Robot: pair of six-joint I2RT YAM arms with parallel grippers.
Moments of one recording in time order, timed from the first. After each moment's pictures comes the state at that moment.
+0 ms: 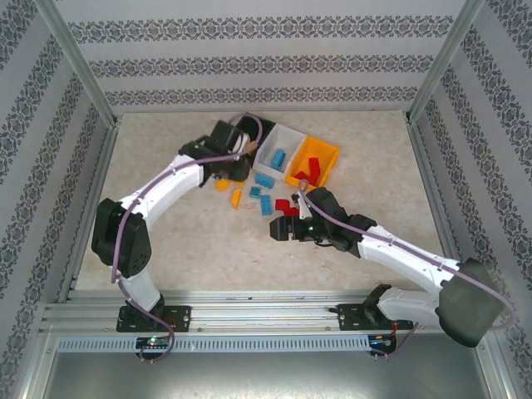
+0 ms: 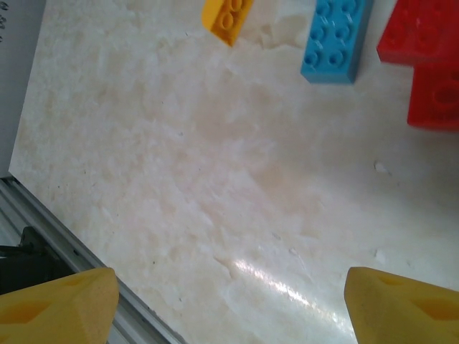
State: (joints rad) left arm -0.45 1.77 1.58 -0.73 0.01 -0.19; right arm 0.70 1.19 0.72 -0.31 -0.30 0.64
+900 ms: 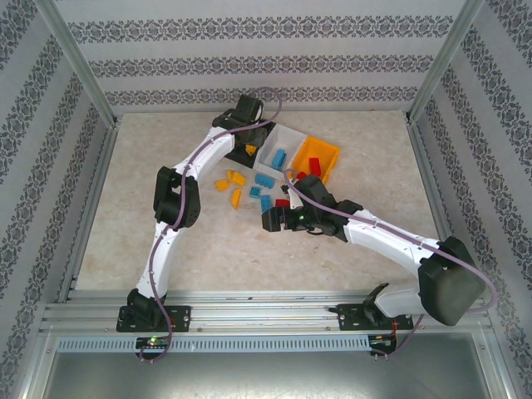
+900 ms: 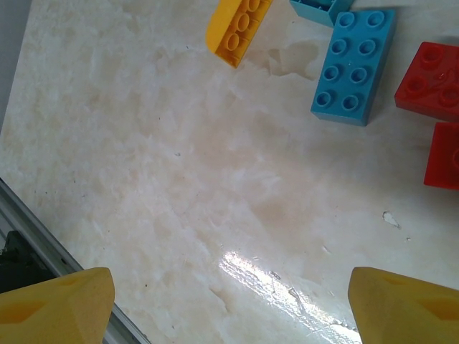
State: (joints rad) left arm -0.40 2.44 2.32 -0.73 -0.10 -0.10; right arm 0.68 1.35 0.83 -0.32 -0.33 0.57
